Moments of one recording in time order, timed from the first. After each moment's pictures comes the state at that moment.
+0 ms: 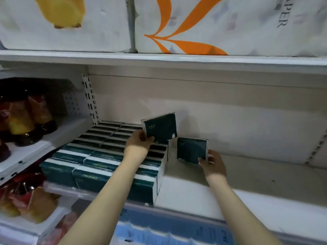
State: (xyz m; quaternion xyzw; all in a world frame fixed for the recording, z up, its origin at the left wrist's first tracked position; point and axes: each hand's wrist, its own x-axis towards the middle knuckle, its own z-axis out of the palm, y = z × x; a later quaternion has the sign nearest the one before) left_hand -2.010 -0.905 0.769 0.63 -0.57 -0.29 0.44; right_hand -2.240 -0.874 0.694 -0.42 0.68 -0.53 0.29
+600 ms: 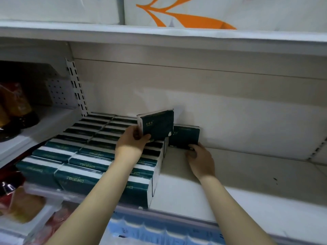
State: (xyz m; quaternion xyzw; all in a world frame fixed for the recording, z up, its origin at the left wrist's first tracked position) left_hand -2.011 -0.916 0.758 0.65 -0.57 -0.27 0.43; right_hand -2.228 -0.913 0.678 -0.59 0.71 -0.35 0.15
